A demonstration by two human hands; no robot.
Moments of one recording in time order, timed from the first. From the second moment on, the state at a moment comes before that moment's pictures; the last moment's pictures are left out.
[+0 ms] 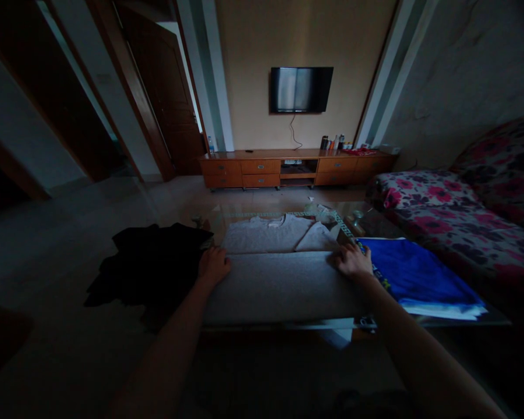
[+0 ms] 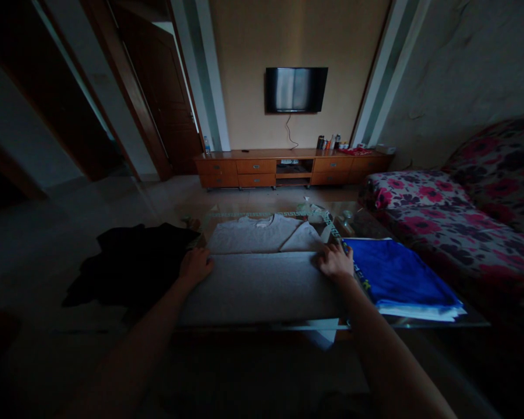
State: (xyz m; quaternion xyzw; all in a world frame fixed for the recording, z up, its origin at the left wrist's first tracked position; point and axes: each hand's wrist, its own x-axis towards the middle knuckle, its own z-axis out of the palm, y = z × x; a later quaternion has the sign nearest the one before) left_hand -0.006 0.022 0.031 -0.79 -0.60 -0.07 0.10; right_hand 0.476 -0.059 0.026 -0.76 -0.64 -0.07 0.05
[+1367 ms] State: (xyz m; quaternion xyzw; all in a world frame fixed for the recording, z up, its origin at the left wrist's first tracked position) left_hand 0.103 -0.079 0.003 -0.88 -0.47 -0.12 0.01; right_hand 0.260 -0.114 0.020 -0.64 -0.75 0.07 0.12
